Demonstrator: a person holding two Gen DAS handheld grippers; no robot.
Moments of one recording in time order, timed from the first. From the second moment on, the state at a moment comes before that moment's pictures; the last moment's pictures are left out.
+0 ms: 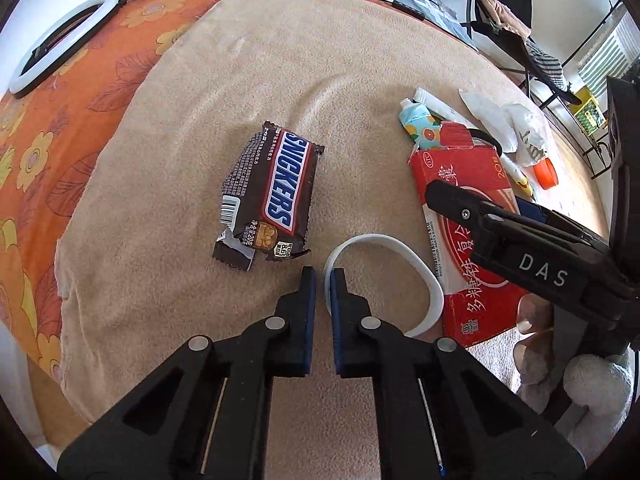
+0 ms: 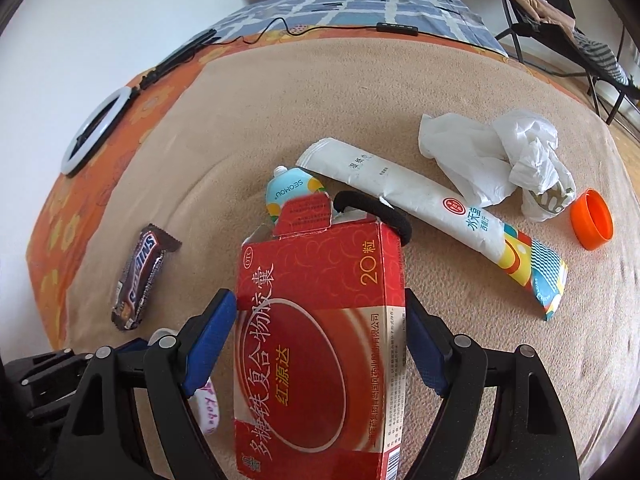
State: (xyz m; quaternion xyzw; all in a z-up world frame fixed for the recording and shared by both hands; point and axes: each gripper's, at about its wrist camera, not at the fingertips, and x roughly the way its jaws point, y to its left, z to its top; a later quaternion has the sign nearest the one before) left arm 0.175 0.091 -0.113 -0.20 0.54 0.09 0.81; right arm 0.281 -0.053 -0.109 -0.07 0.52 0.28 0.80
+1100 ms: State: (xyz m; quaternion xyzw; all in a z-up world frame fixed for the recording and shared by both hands) left arm 0.146 0.106 -0.089 -0.18 0.51 0.11 0.83; right arm 0.261 -0.075 -0.077 0.02 0.50 0.35 0.79
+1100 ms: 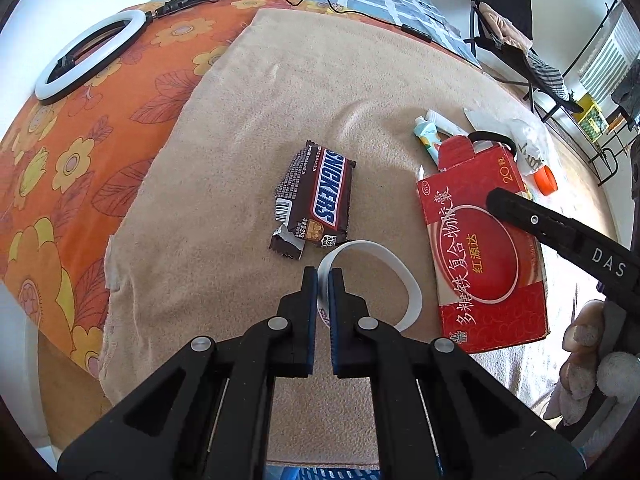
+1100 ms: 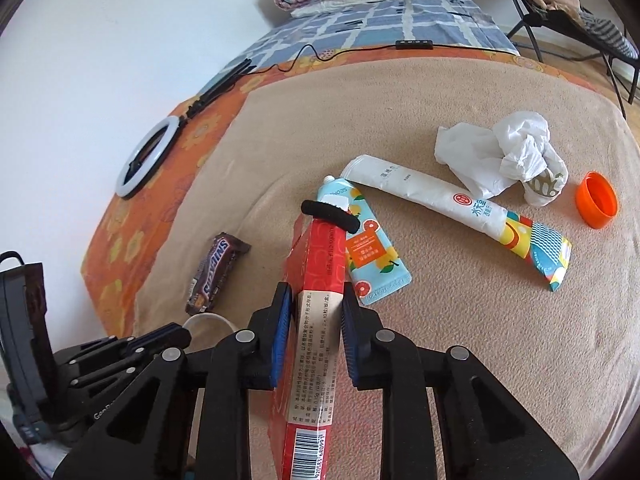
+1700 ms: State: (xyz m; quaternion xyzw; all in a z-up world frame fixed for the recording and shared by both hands) left arm 0.129 0.113 -0.073 -0.18 0.49 0.12 0.84; right arm 0.265 -0.106 -0.107 0.15 0.60 0.39 0.68
